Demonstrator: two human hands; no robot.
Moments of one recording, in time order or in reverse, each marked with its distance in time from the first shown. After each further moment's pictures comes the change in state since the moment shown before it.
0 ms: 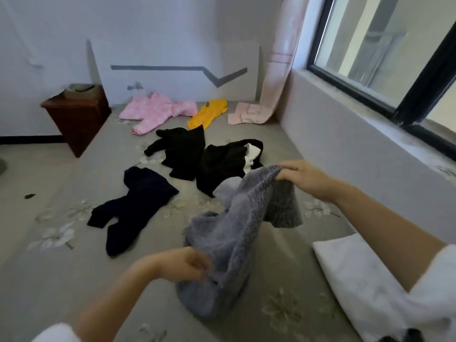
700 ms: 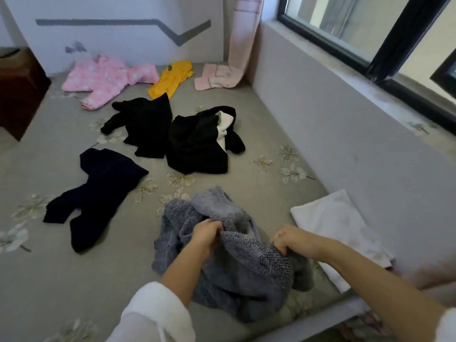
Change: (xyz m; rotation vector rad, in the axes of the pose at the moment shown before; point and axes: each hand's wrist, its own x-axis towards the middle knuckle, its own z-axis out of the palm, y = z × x) left_hand 0.157 0.027 0.051 -1.132 0.542 -0.274; right_hand -0.087 0.100 0.080 0.087 -0.430 0.333
